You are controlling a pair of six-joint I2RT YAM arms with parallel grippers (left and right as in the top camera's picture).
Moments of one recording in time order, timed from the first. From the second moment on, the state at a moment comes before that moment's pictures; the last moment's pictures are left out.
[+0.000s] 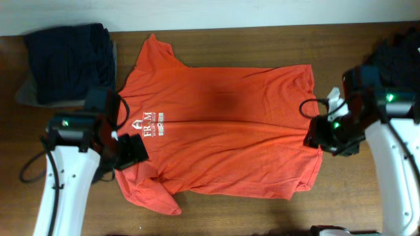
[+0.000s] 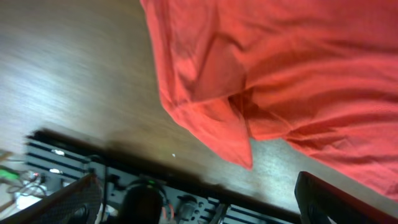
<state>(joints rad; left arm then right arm) -0.10 1.32 1.33 -1.55 -0.03 -0.49 -0.07 1.39 1.41 -1.52 -0.22 0.16</state>
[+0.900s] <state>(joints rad) -0.25 1.28 0.70 -1.20 0.14 -0.90 -0.07 1.34 1.08 -1.24 -0.35 0.16</state>
